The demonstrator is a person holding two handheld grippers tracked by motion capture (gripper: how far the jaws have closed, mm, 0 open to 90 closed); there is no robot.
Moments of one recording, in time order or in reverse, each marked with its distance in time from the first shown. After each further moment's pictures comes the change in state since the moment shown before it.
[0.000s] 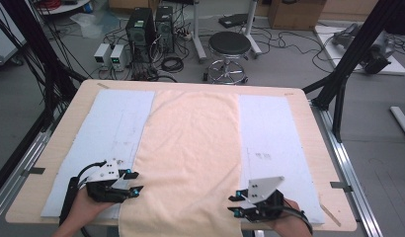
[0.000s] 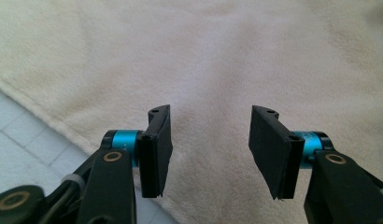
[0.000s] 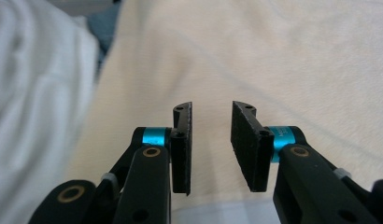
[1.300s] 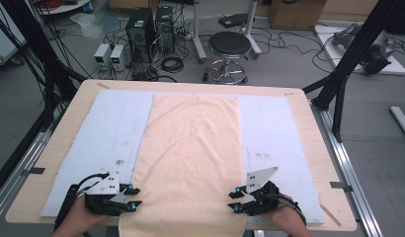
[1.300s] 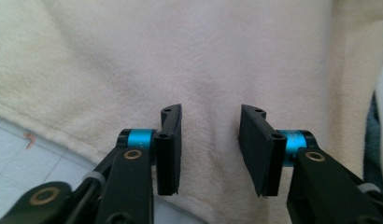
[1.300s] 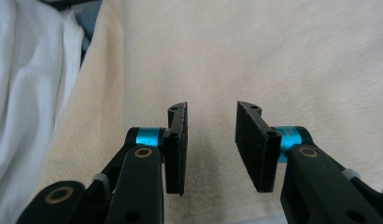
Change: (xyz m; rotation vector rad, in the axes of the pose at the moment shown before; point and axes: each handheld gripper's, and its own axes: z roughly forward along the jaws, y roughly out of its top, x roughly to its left) left arm -0.019 -0.011 -0.002 0.074 -0.116 0.063; right arm -0.020 -0.028 0.019 0.027 0.094 0.110
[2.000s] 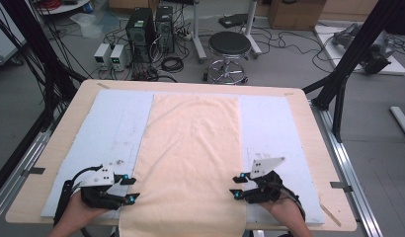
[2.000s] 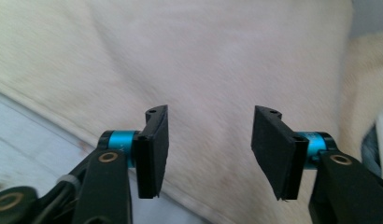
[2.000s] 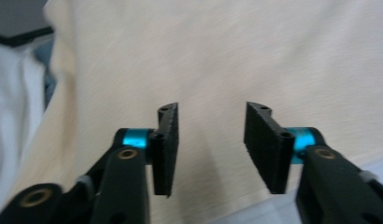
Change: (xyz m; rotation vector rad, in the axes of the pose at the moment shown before) left arm 0.013 0.016 -0.020 -0.125 0.096 -0.068; right arm -0.023 0.008 -0.020 -0.110 -0.168 0.130
